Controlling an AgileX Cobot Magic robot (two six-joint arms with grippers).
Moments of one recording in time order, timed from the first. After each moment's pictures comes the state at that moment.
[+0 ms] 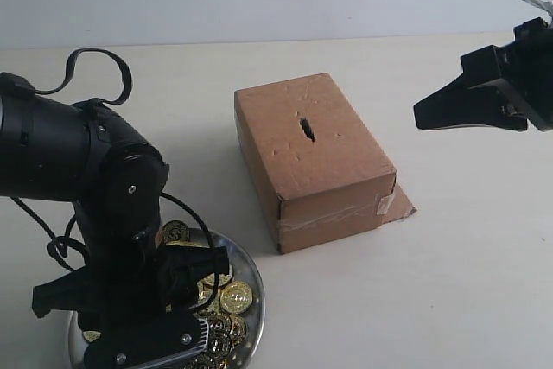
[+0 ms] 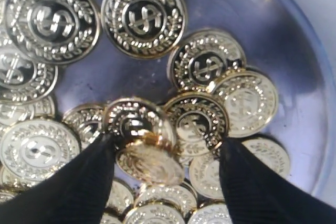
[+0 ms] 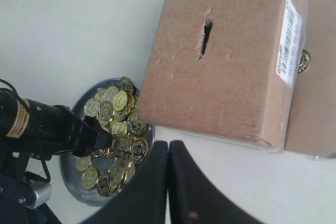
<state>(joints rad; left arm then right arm) -0.83 1.82 -0.87 0.02 0.80 2.05 0.06 1.27 -0.79 0.98 0.96 -0.80</state>
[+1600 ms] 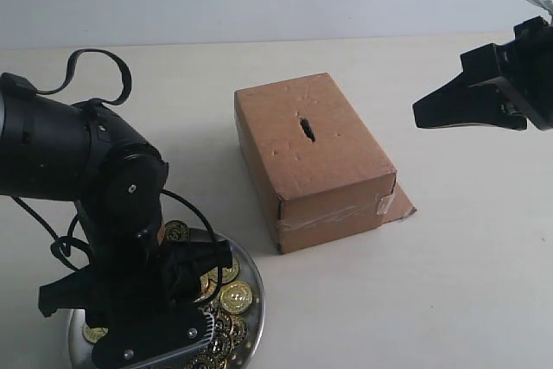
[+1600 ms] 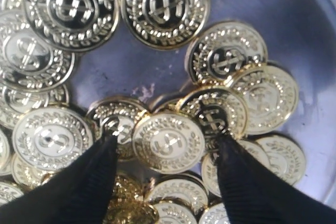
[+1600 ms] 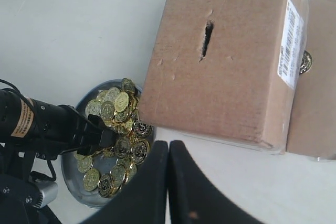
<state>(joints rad) -0.83 1.83 -0.87 0.01 0.76 2.04 0.06 1.27 -0.79 0.98 0.96 -0.80</state>
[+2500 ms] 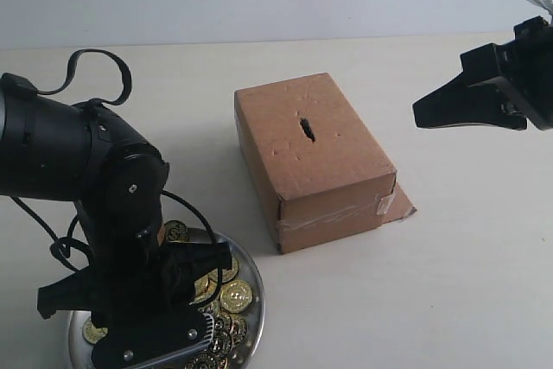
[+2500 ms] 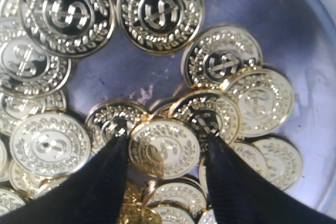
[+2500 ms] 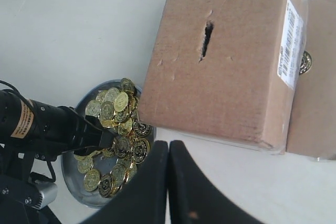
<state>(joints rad) -0.83 1.83 -0.87 0.00 0.77 2.04 0.06 1.27 -0.79 0.98 0.96 -0.80</state>
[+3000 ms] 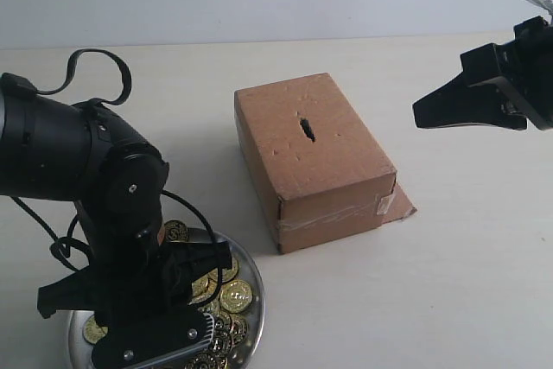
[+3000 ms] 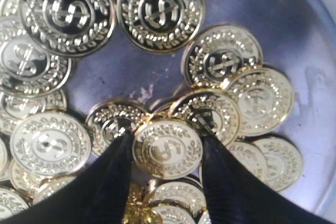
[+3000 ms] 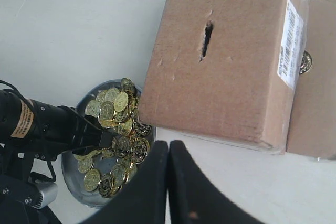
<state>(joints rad) -0.83 1.83 -0.87 0.00 0.77 2.04 0.06 1.27 -0.79 0.98 0.96 -0.80</state>
